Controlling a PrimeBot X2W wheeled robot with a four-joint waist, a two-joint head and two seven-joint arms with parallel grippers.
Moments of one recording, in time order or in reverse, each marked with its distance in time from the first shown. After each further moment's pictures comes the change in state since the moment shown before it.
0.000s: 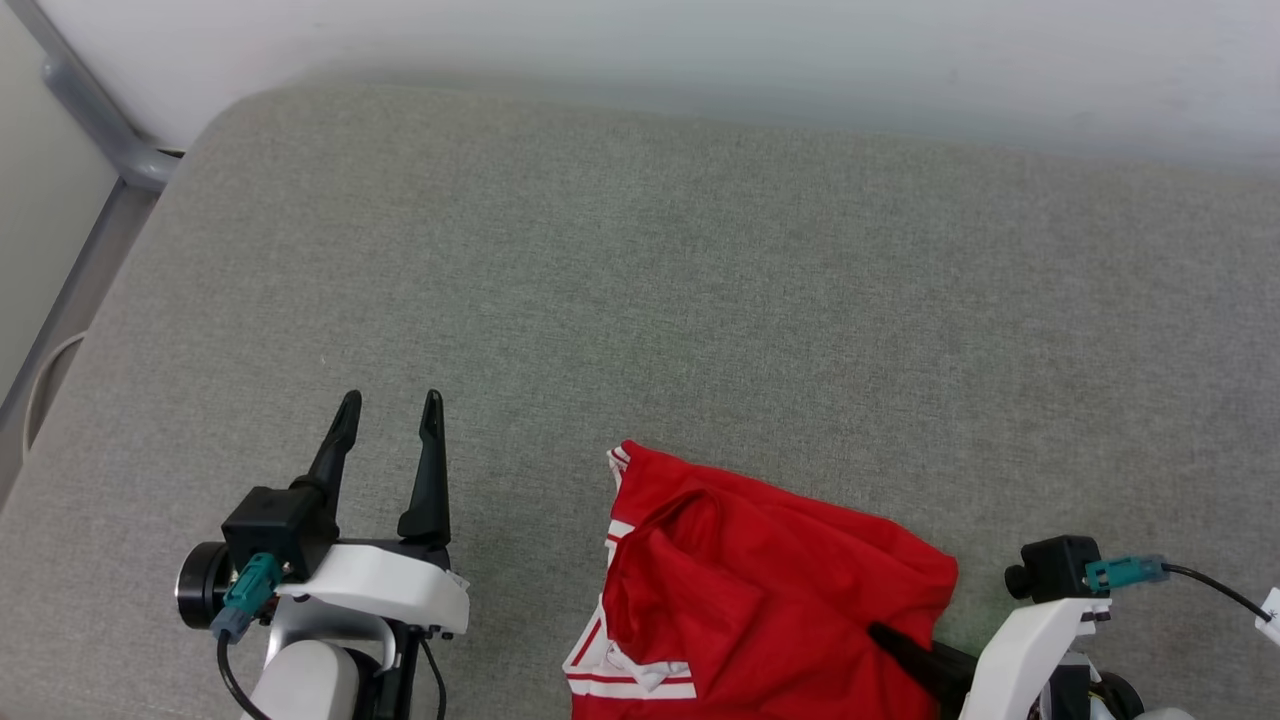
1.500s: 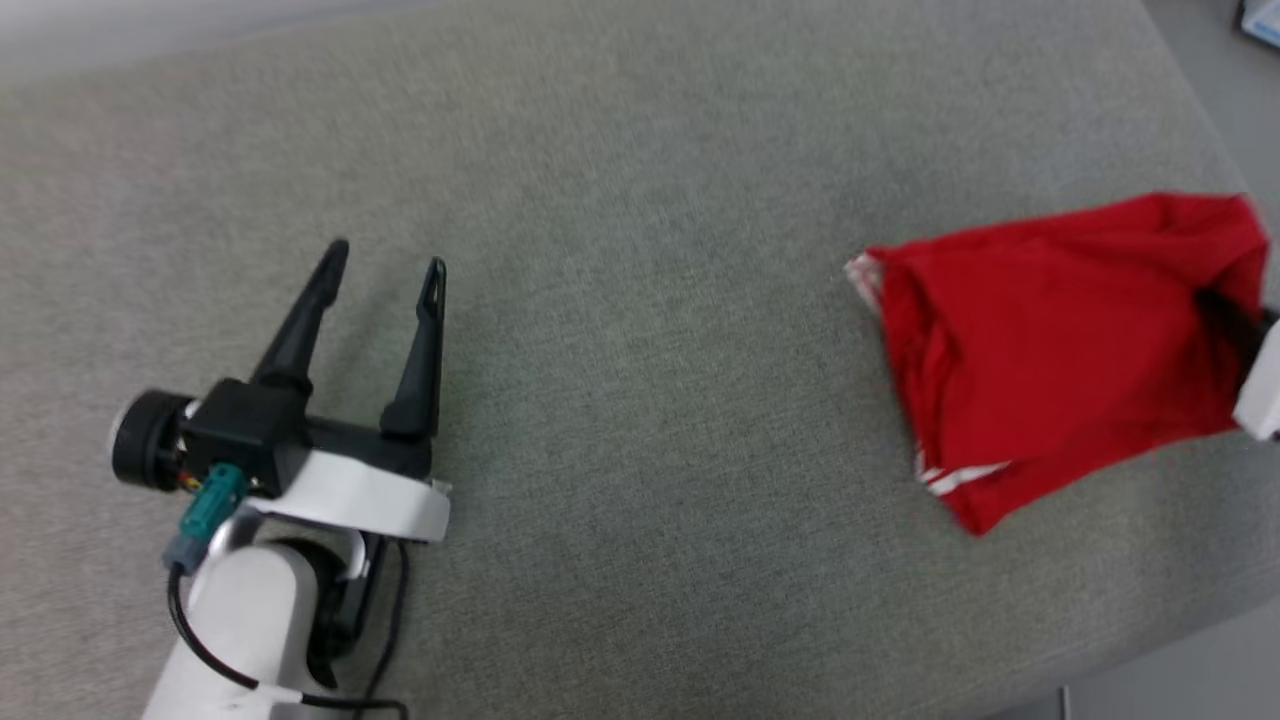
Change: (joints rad) left arm -0.113 0.073 -0.014 -0.184 0.101 -0.056 0.075; right arm -0.507 -0.289 -0.161 0.218 -0.165 -0.001 -0.039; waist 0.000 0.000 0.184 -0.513
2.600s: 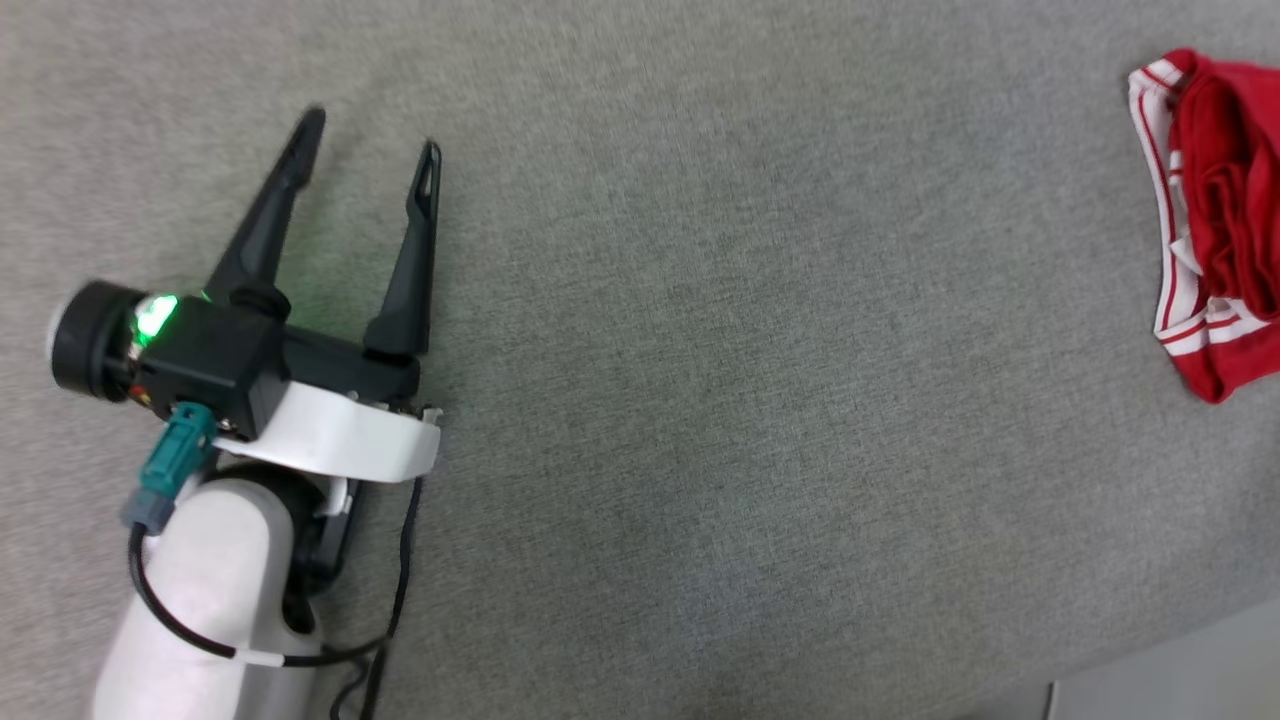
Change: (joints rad) left arm -0.135 0.063 -0.030 -0.139 0.031 -0.002 0.074; right arm -0.246 -0.073 -0.259 0.345 -0.282 0.000 -0.584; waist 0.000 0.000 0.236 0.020
